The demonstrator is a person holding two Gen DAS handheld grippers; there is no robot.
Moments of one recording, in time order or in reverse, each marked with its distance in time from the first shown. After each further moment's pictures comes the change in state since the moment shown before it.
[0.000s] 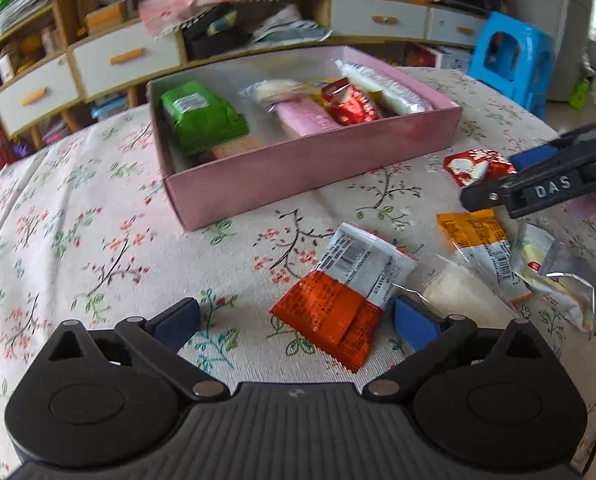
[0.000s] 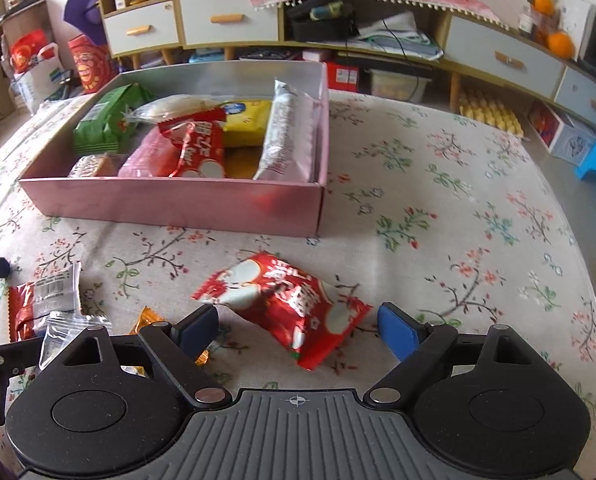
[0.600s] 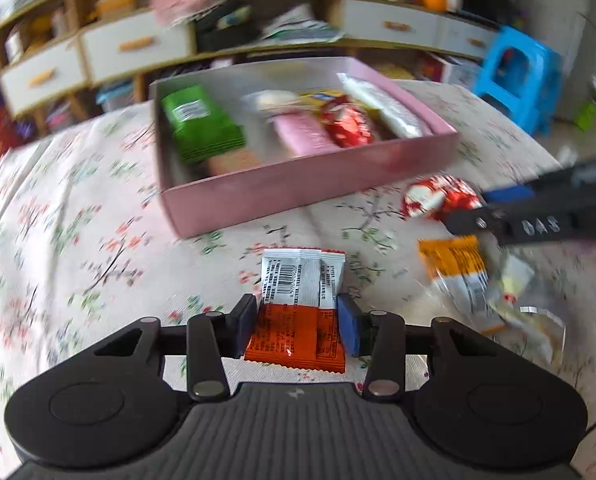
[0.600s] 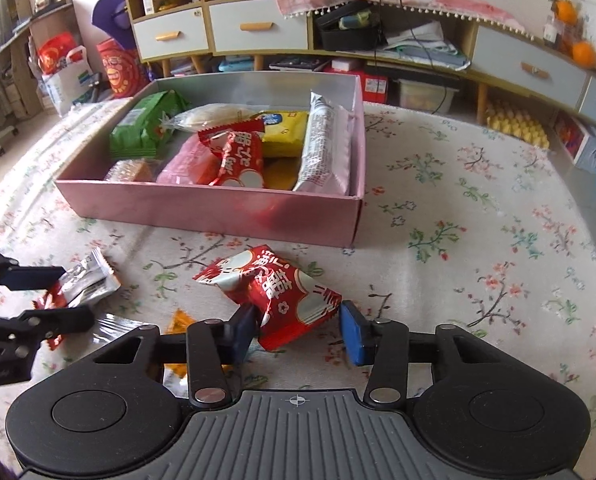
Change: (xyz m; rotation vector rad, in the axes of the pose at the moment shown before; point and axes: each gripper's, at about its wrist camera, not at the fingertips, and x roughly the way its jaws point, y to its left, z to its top) left arm -0.007 -0.002 0.019 -0.127 0.047 0.002; right arm -0.010 0.006 0.003 0.003 -0.003 0.112
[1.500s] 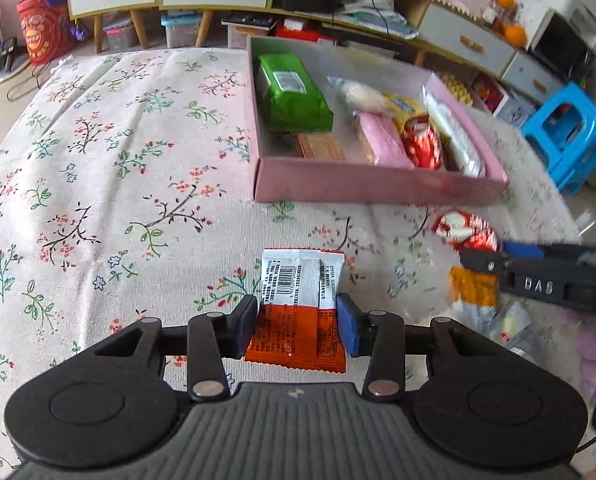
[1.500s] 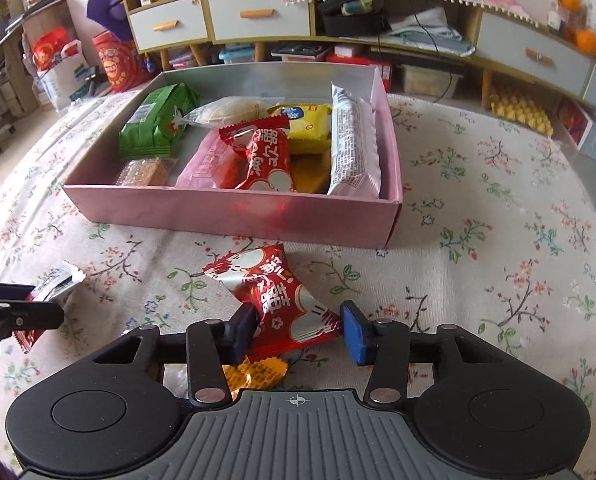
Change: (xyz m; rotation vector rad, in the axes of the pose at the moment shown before) left arm -0.020 0.046 0.007 -0.282 0.096 -0.016; right arm 0.007 0.017 0.010 0.039 0.047 -0.022
